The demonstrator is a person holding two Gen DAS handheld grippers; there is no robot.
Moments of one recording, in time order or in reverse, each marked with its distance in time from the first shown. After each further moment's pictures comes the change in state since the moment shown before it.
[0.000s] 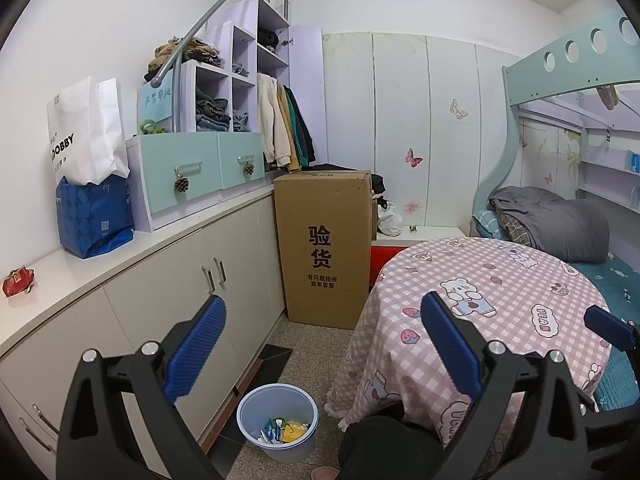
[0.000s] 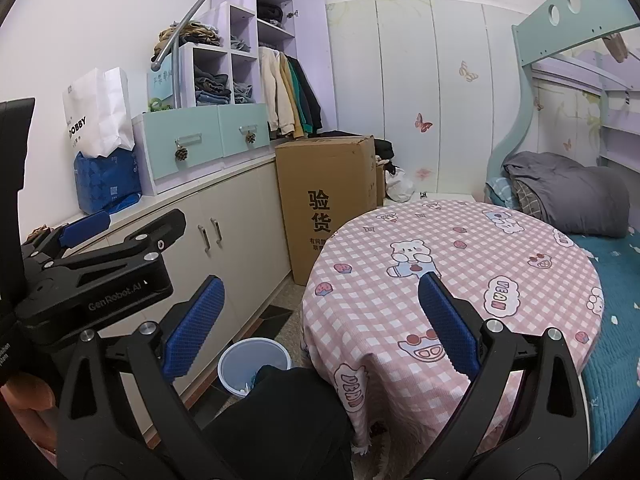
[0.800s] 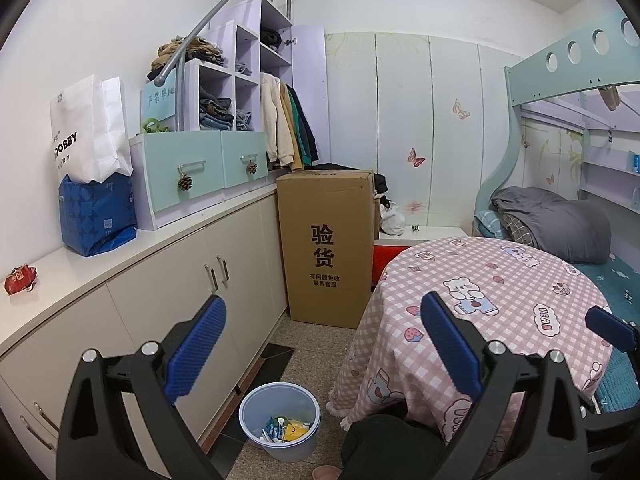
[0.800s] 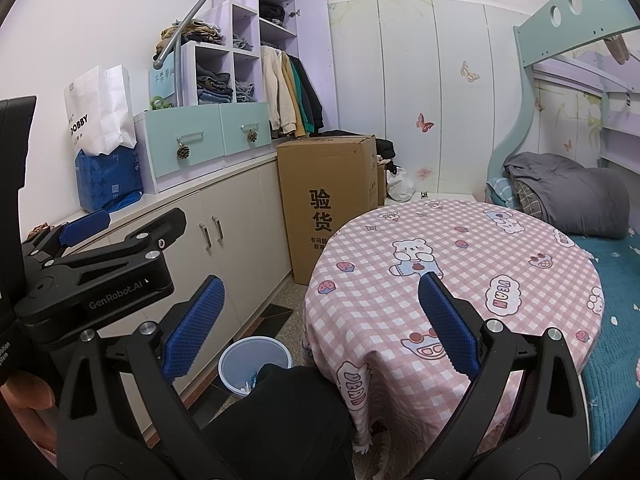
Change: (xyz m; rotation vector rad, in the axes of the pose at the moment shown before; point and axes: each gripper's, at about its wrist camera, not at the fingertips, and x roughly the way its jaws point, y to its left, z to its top) left arm 0.000 0.004 -0.004 -0.001 0.001 0.002; right arm 0.001 0.001 -0.001 -0.001 0.003 0.000
